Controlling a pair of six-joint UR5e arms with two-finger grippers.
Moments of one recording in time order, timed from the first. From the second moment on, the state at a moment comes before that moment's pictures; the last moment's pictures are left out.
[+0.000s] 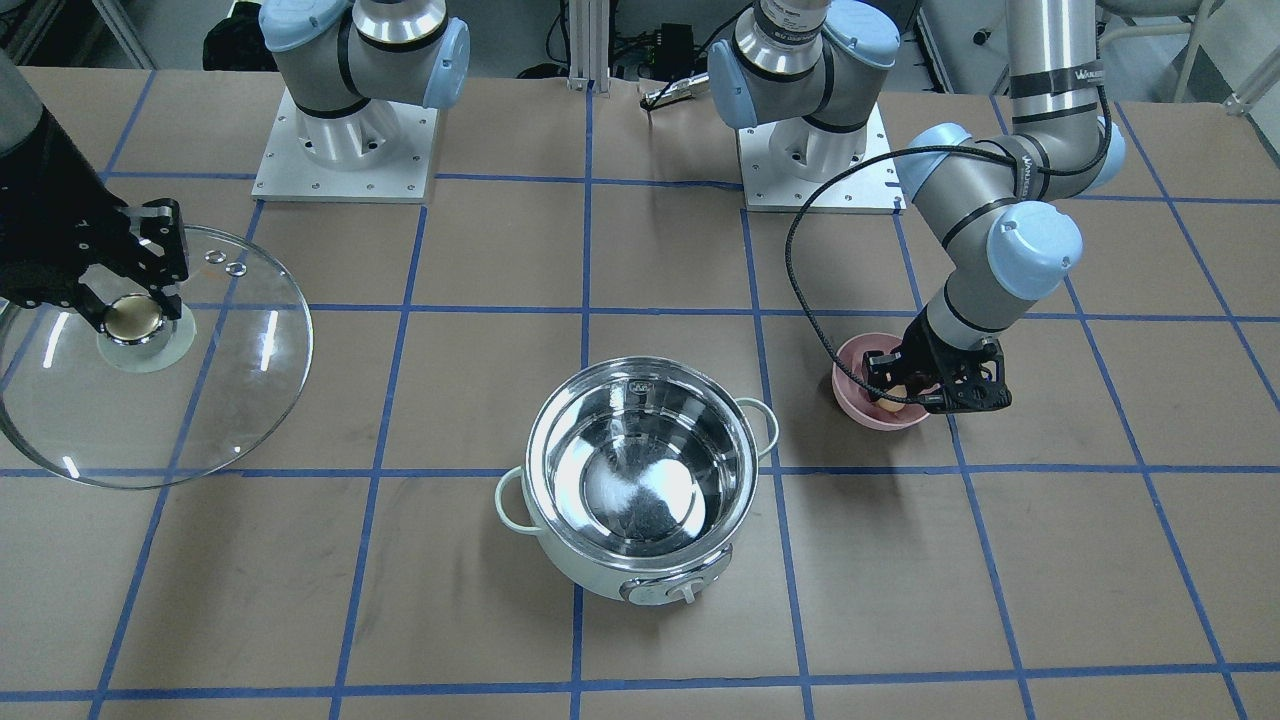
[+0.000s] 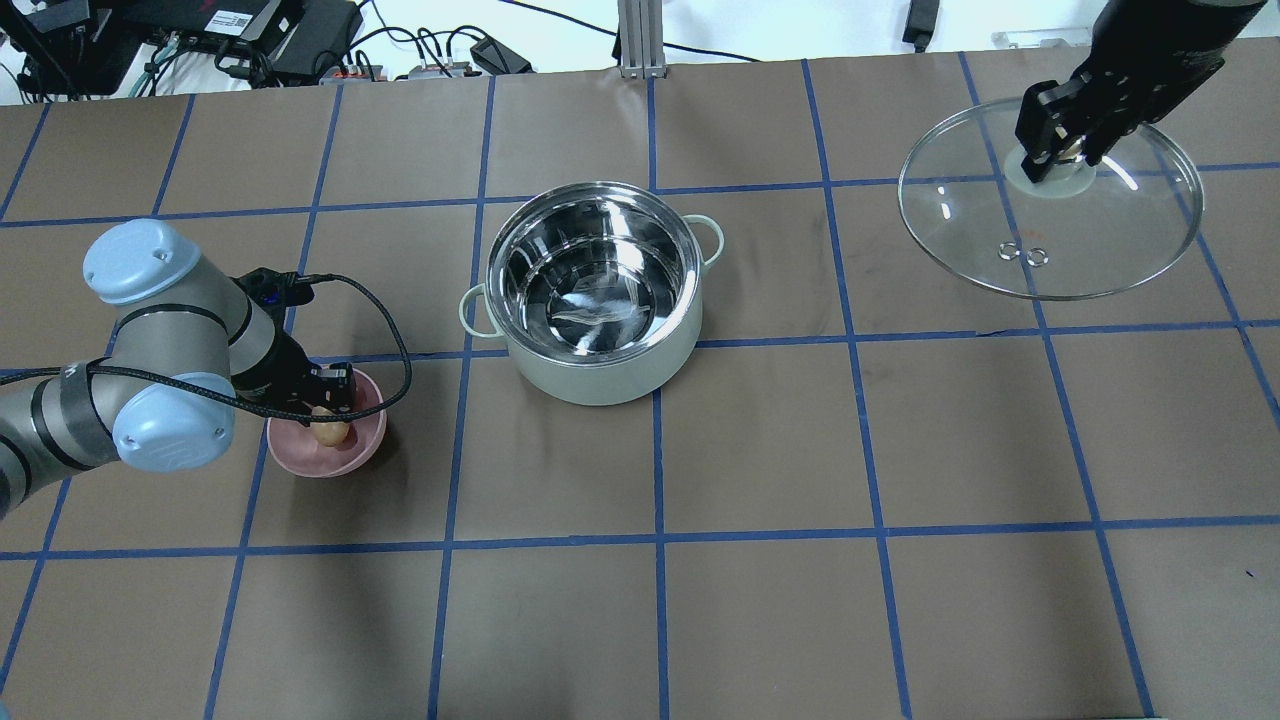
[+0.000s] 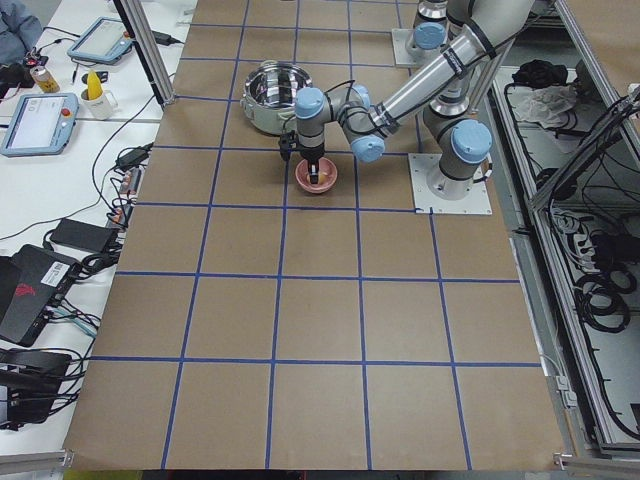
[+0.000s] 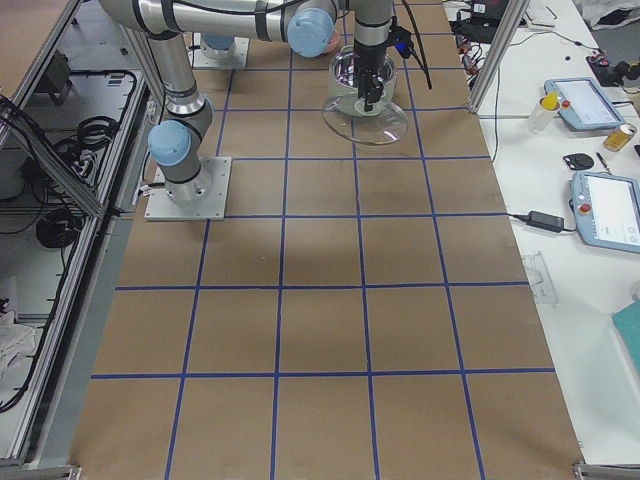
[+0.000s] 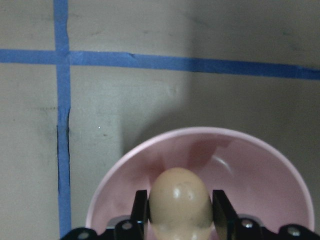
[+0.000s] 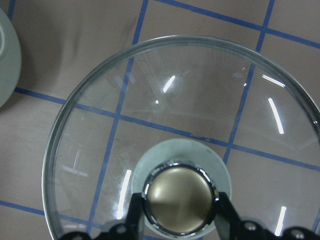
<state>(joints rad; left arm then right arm) -1.25 -1.71 -2.16 -0.89 1.58 0.25 1.38 -1.51 1.50 -1.61 -1.58 -0.46</state>
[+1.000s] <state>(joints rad) -1.51 -1.59 -1.83 -1.28 1.58 -0.10 1.38 -1.51 1.50 -1.61 -1.57 -0.46</state>
